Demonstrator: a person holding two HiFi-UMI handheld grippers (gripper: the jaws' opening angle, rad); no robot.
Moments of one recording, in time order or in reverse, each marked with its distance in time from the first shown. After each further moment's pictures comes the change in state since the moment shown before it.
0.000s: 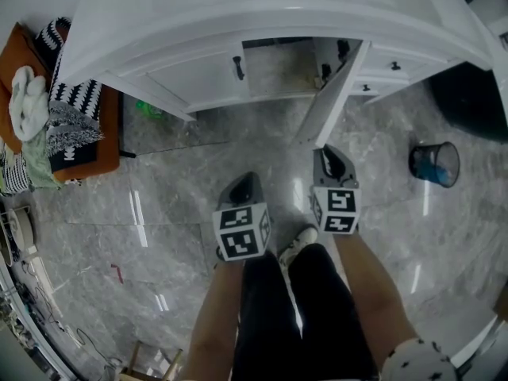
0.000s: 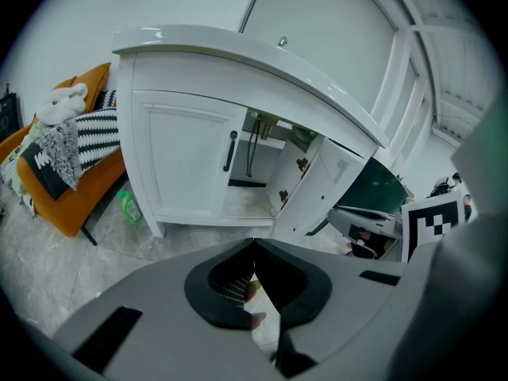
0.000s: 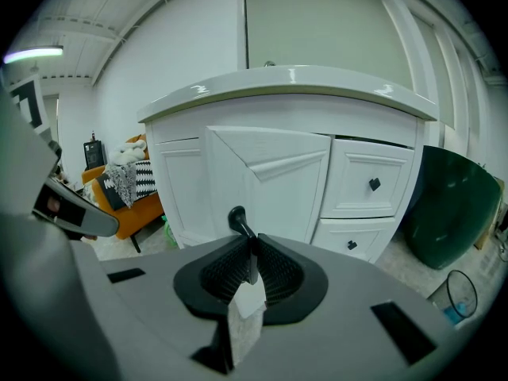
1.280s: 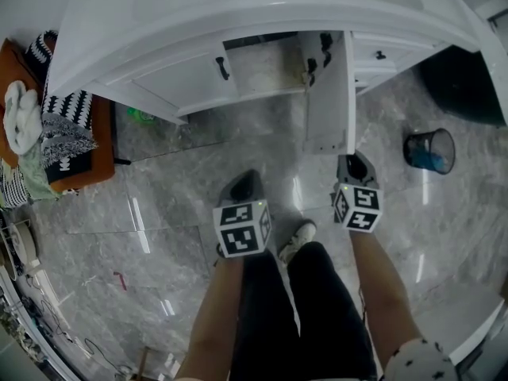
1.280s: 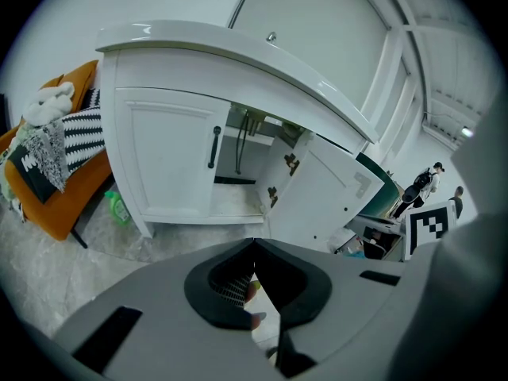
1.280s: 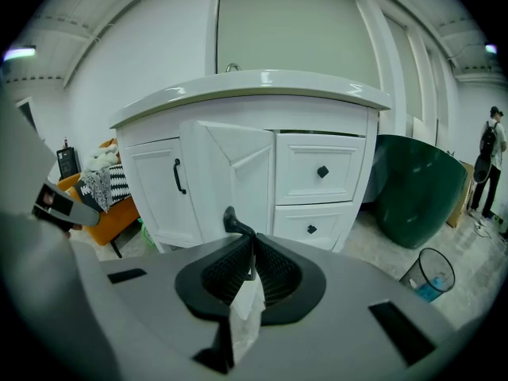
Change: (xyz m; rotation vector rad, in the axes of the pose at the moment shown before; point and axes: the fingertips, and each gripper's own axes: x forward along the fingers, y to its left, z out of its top) left arm 0.006 -0.027 -0.003 0.036 0.019 -0.056; right arm -0.038 -0.085 -0.033 0.118 0.012 -0.140
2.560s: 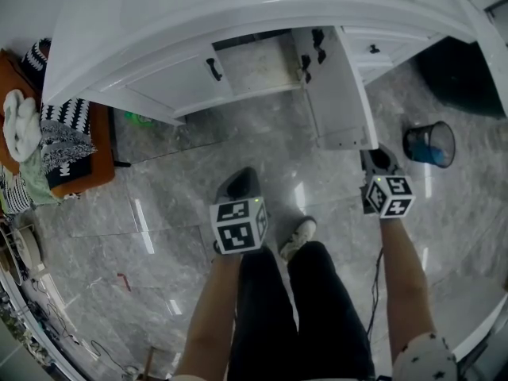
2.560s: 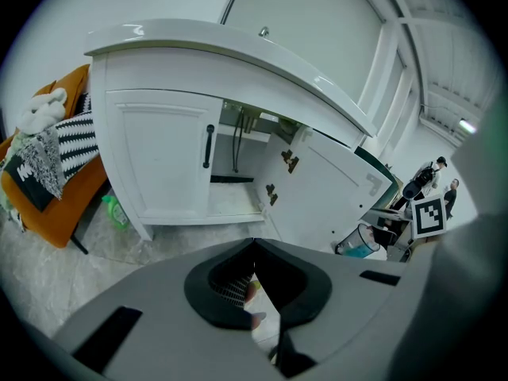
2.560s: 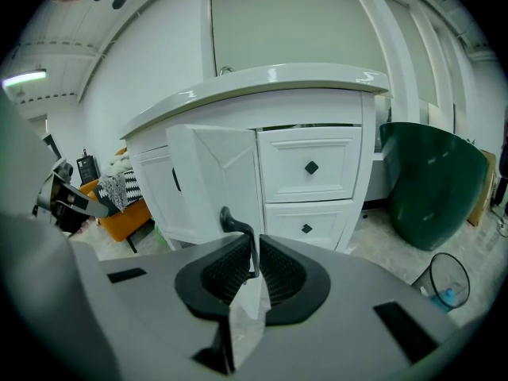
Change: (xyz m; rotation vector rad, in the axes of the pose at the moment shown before) left arm 0.006 -0.005 0.002 0.041 0.021 0.001; right arm -0.001 -0.073 -0.005 0.001 0.011 0.143
